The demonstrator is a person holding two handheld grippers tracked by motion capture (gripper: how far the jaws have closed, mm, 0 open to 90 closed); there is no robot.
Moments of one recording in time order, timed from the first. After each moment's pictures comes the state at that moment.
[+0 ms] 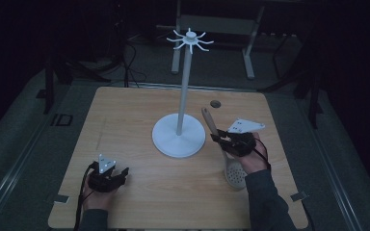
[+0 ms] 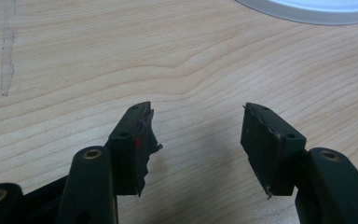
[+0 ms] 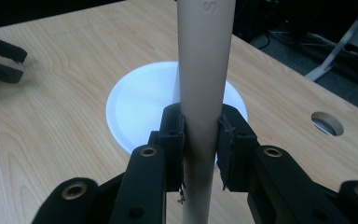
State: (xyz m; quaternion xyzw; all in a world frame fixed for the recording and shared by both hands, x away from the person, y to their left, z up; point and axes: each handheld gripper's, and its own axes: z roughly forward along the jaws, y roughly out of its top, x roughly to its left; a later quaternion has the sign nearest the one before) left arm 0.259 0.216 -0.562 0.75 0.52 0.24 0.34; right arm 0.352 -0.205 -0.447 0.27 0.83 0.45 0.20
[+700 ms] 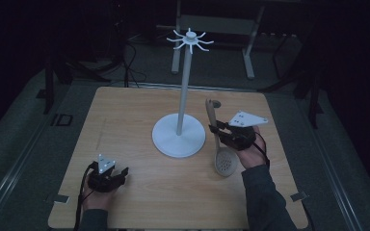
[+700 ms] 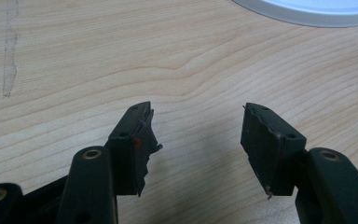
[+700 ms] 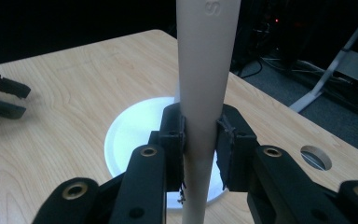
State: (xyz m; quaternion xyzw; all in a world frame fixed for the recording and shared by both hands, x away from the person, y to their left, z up) left arm 0.258 0.217 -0.561 0.74 0.52 0.24 0.34; right arm 0.356 -0.198 -0.424 0.26 0.80 0.49 0.22
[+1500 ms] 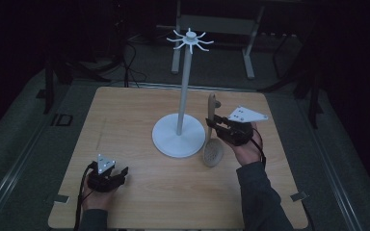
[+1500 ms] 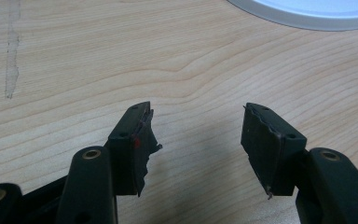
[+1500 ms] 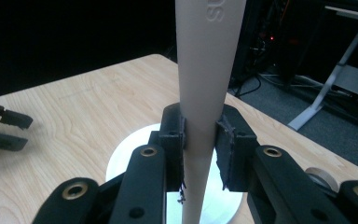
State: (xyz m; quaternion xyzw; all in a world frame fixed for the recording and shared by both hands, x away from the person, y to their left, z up) left arm 0.258 0.217 -0.561 0.74 0.52 0.25 0.34; right arm 0.361 -0.189 -0.415 0.26 0.78 0.52 0.23
